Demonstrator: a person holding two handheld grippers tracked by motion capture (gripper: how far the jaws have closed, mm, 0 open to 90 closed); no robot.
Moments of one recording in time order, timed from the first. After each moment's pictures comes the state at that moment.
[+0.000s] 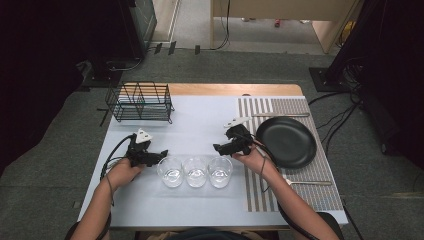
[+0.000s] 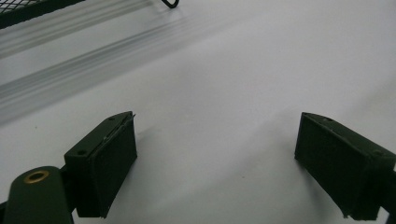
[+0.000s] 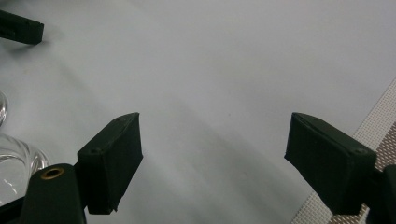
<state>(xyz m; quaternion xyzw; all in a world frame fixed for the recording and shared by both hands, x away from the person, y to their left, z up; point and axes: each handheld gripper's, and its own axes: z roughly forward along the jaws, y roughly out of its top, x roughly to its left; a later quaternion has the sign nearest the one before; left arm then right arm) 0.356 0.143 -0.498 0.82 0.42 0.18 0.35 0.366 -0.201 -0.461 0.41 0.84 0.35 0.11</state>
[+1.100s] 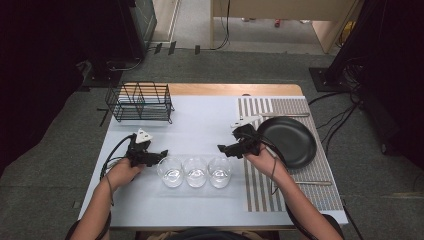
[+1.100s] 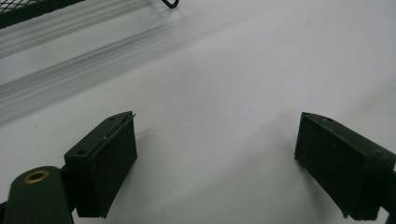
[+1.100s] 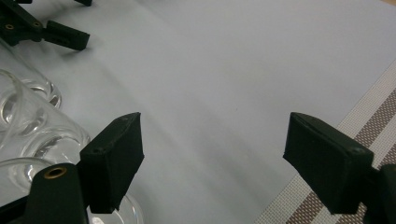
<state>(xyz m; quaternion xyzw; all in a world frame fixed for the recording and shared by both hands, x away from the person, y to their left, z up) 0.356 0.143 -0.498 0.82 0.42 0.18 0.35 0.347 -0.217 -0.431 0.39 0.84 0.37 0.10</state>
